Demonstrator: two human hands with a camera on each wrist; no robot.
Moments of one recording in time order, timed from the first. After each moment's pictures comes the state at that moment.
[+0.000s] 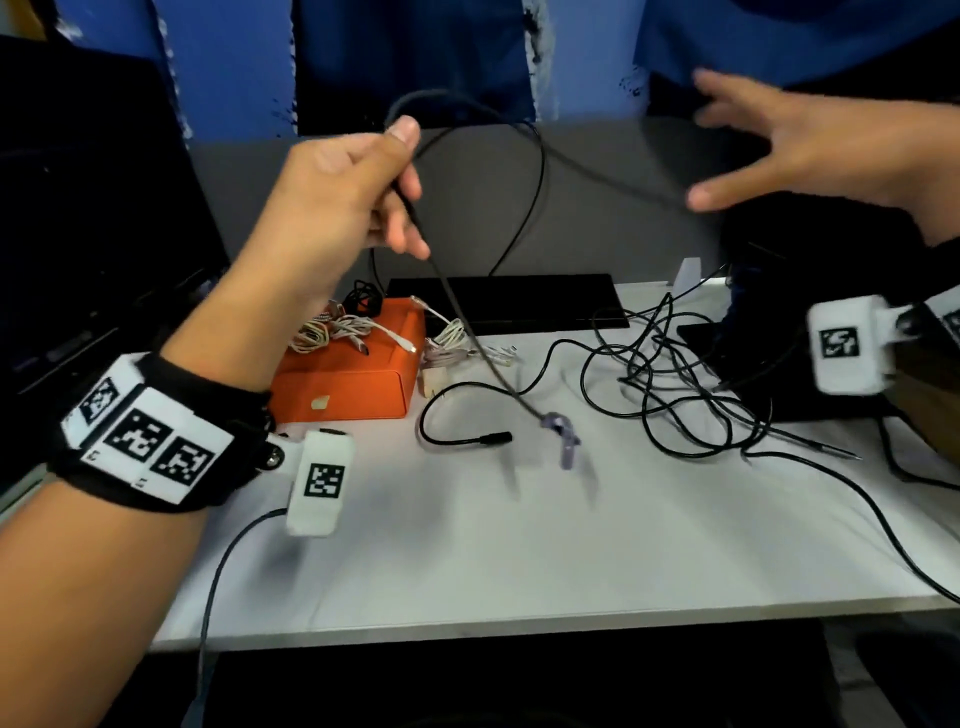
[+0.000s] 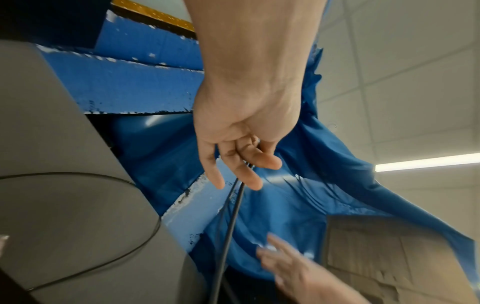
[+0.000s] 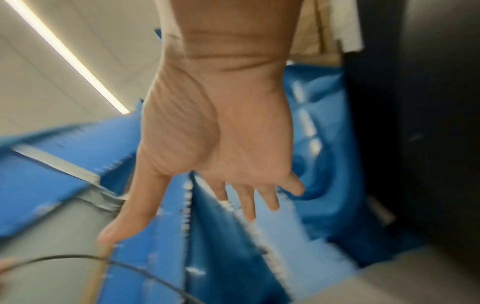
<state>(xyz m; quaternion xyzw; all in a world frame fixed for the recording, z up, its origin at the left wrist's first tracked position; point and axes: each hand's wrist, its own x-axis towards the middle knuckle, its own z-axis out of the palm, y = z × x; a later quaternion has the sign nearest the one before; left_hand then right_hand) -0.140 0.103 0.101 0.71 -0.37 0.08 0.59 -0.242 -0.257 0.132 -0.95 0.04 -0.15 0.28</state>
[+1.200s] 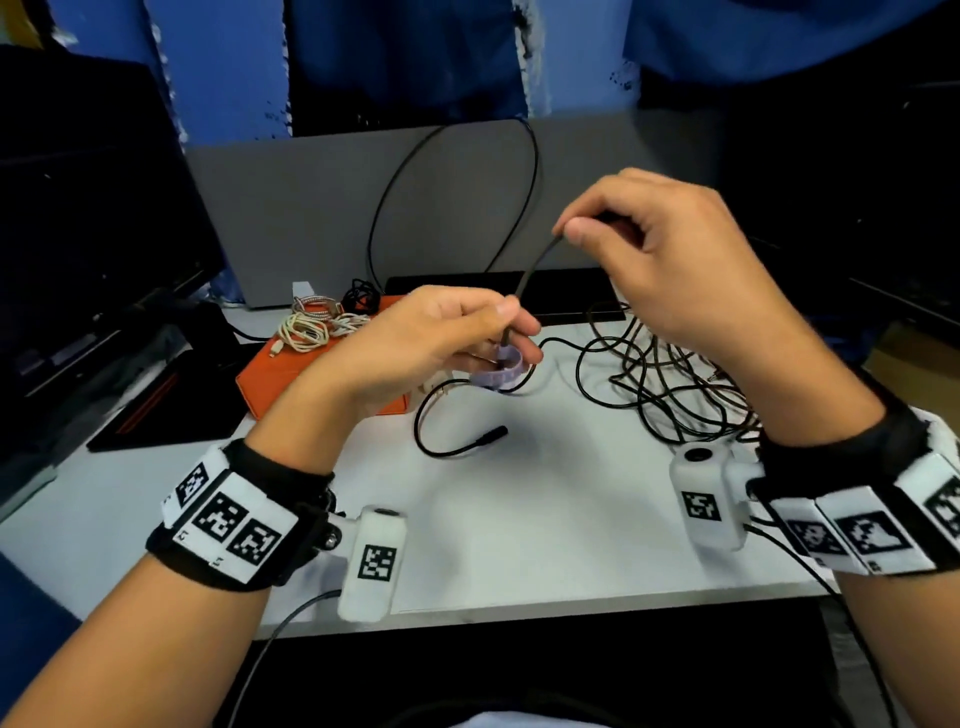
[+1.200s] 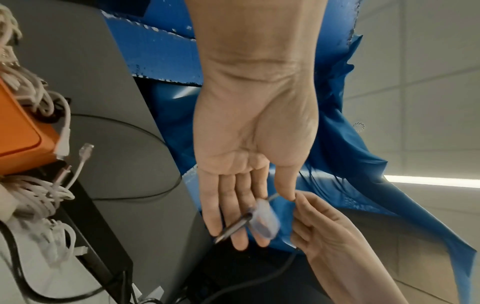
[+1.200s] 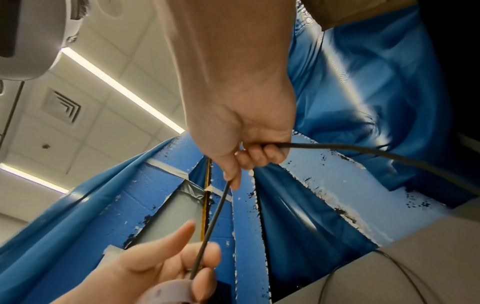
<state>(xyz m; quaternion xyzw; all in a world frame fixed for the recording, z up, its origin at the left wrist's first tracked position) -0.178 0.084 0.034 0.73 -0.42 -0.18 0.51 -0.270 -0.124 0.060 -0.88 -0.08 -0.41 0.22</state>
